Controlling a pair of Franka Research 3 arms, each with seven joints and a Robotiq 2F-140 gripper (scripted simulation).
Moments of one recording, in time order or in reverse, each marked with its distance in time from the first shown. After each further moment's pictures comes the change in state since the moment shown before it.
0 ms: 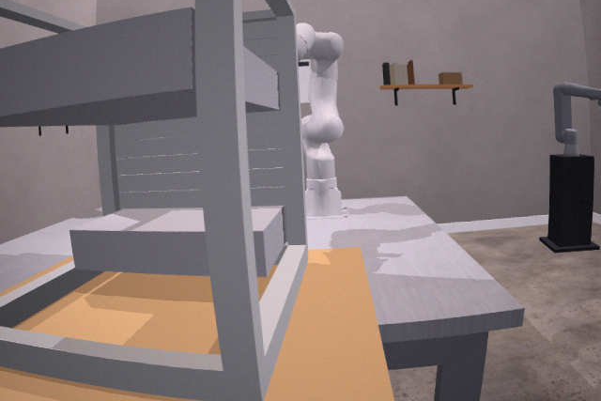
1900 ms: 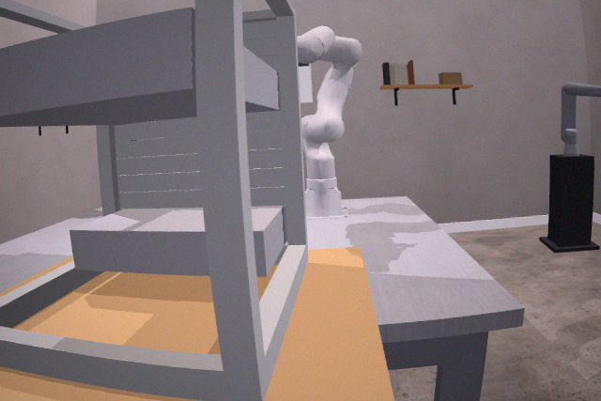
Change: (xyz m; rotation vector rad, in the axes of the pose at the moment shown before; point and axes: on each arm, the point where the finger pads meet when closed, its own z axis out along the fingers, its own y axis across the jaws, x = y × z) left arm 0.004 0.045 -0.081 -0.015 0.004 -0.047; right arm 0.000 0.000 0.000 0.000 0.000 0.000
